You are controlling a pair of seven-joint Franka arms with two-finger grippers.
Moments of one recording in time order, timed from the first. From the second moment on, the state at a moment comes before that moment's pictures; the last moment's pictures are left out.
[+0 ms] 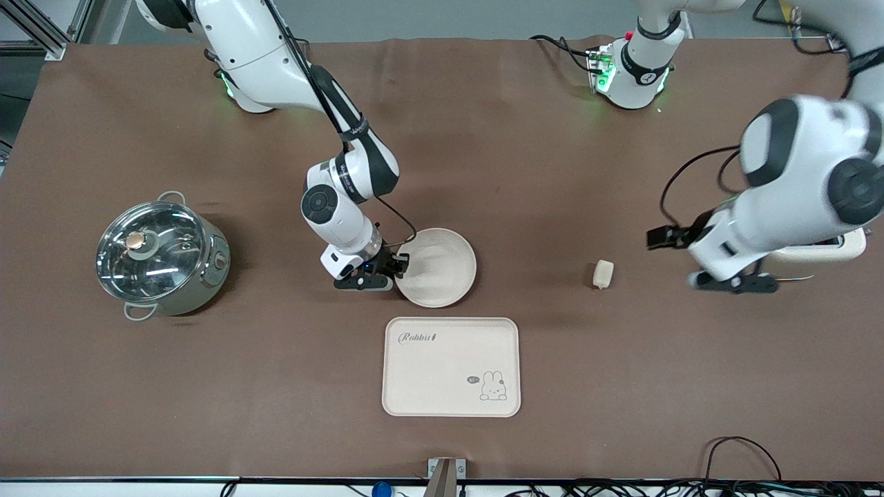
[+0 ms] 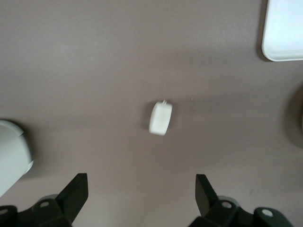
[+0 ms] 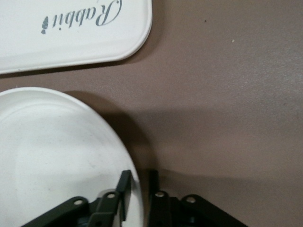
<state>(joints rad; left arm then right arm) -0.20 0.32 0.01 -1.67 -0.09 1.83 -0.08 0.65 0.65 -0.05 -1.87 0.45 2.70 0.29</state>
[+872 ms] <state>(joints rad) -0.21 0.52 -0.05 -1.92 -0.09 2.29 -0.08 0.75 0.67 -0.05 -1.80 0.53 2.70 0.34</state>
